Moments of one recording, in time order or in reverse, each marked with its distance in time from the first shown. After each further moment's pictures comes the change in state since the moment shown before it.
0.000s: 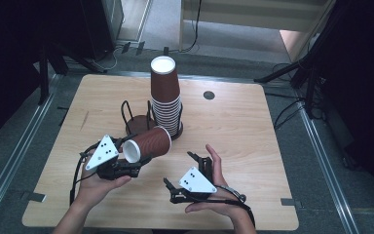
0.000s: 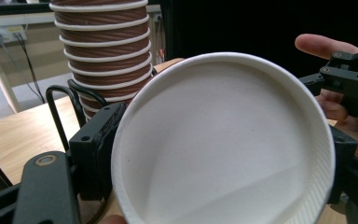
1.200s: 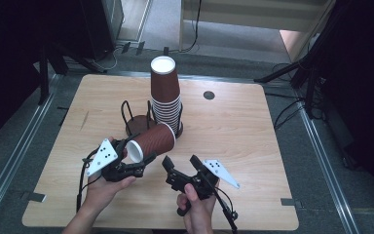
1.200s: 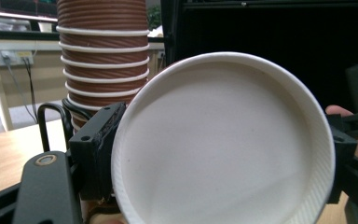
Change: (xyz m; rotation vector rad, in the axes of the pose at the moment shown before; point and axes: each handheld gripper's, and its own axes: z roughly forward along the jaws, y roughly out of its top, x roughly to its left) left arm -0.010 -0.014 0.009 -0.183 0.033 -0.053; right arm 0.003 0.035 -0.014 -0.143 -0.114 1.026
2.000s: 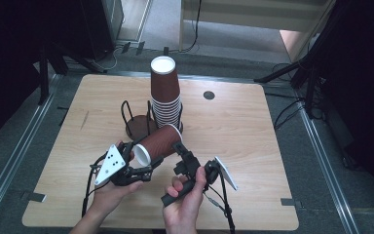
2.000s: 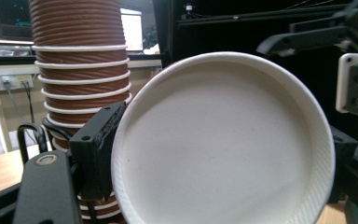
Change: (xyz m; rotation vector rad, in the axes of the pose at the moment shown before) left arm -0.018 -0.010 0.010 -0.054 -0.035 0.038; right arm -0.009 0.003 0.017 0.021 0.048 0.878
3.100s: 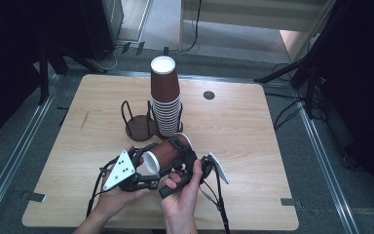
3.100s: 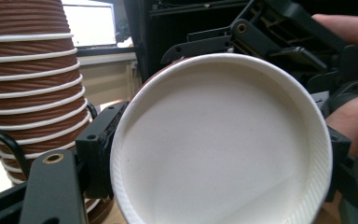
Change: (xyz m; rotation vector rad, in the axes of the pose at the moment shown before) left arm -0.016 -0.004 0.007 0.034 -0.110 0.040; right arm -0.016 0.007 0.026 0.071 0.012 0.117
